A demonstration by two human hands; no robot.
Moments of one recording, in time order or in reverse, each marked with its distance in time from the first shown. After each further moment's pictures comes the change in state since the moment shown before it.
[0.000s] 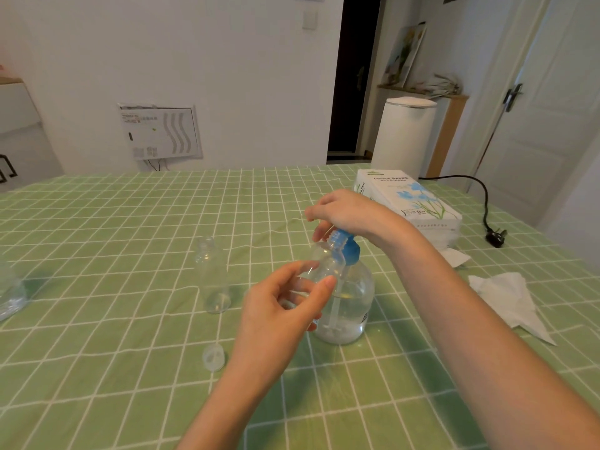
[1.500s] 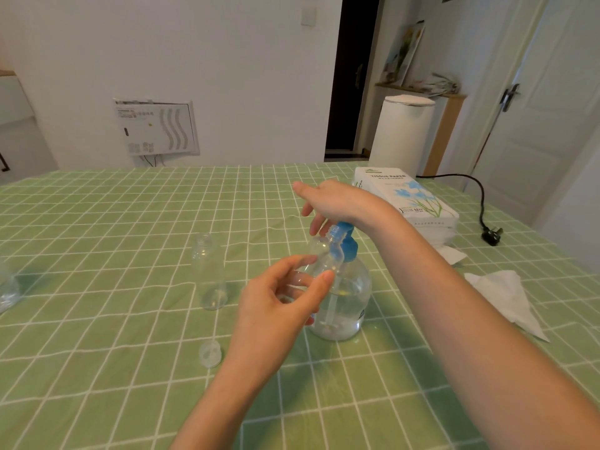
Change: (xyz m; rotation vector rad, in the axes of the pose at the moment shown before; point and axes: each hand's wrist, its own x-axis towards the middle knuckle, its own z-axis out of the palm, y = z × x) left_hand 0.001 0.004 0.000 0.010 0.008 0.017; right_hand 0.013 -0.011 0.000 -0.103 0.004 0.017
